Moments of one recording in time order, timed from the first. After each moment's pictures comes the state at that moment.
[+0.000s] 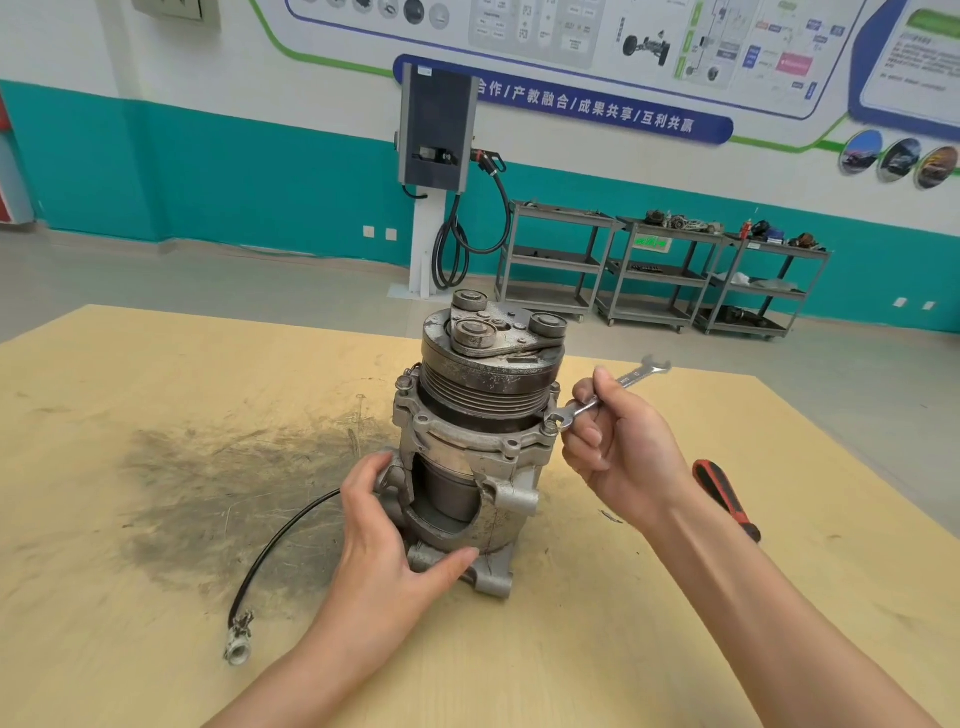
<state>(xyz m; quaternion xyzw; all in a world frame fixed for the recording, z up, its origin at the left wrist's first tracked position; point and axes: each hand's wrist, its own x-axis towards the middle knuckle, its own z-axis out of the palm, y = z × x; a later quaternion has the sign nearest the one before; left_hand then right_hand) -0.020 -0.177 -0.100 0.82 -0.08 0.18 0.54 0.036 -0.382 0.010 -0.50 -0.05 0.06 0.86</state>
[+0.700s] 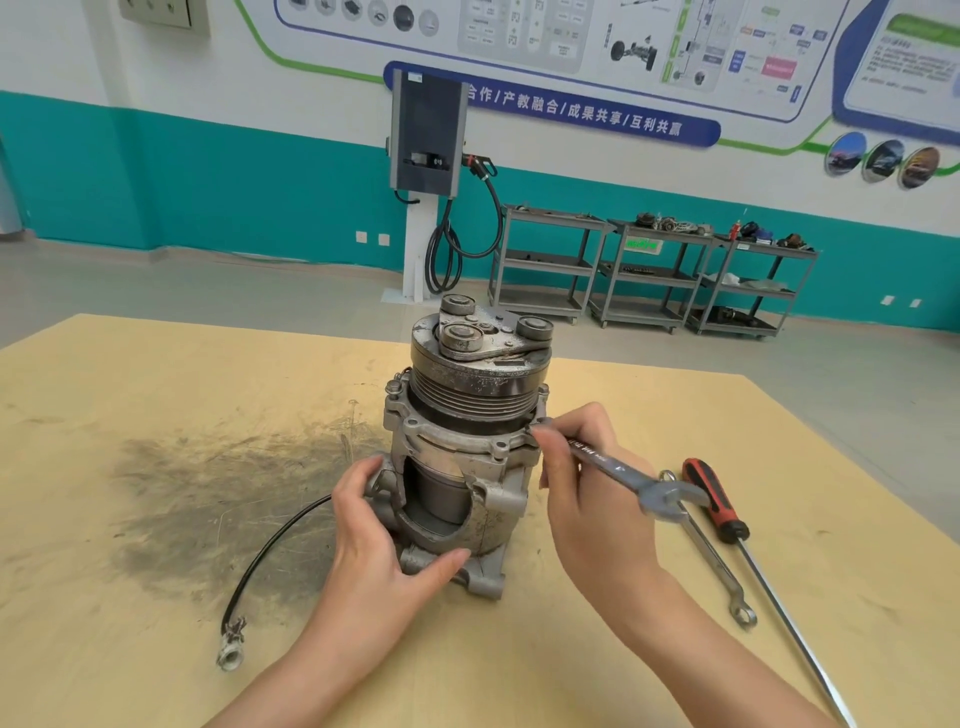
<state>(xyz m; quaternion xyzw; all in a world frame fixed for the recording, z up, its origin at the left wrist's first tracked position) -0.018 -0.177 -0.104 0.82 -0.07 0.20 0.53 -0.017 -0.351 -0.013 -0.79 -0.20 -0.39 0.44</state>
